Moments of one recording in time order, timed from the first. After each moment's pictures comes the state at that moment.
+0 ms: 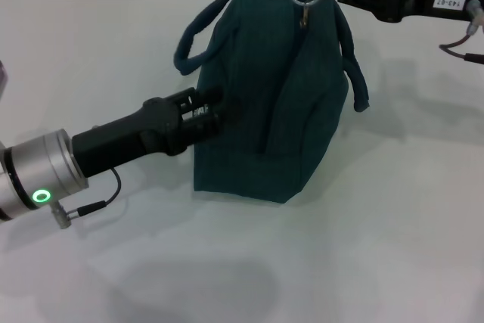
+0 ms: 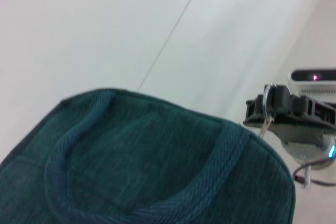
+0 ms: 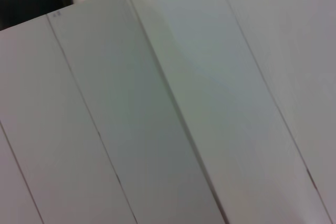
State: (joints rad) left arm -0.43 -2.08 0.93 0.40 1.47 1.60 -1.38; right arm 0.75 1.95 -1.04 -0.58 -1.40 -1.59 1.63
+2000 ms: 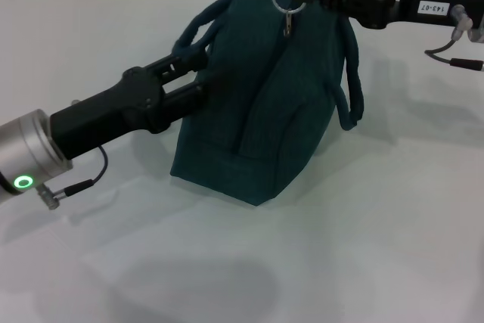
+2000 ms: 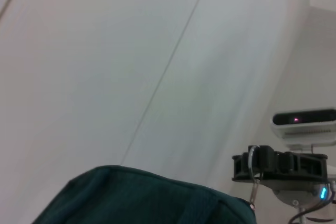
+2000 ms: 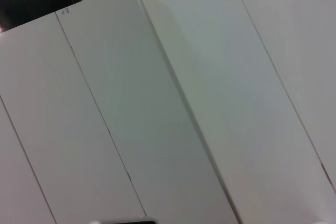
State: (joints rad) left arm -0.40 -2.09 0.92 0.47 1.40 1.65 -1.33; right arm 0.77 1.97 -1.05 -0.57 -1.41 -1.59 1.64
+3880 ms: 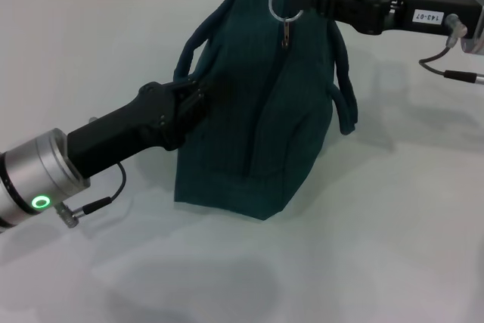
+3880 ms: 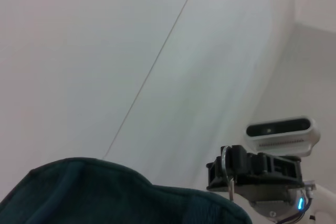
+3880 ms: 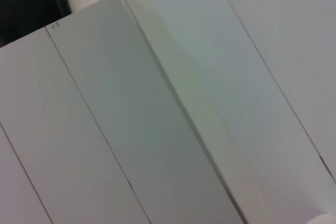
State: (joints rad) left arm -0.43 -2.09 0.92 0.33 1.38 1.70 -1.24; right arm 0.77 1.98 -1.04 -0.52 -1.40 -1.59 1.66
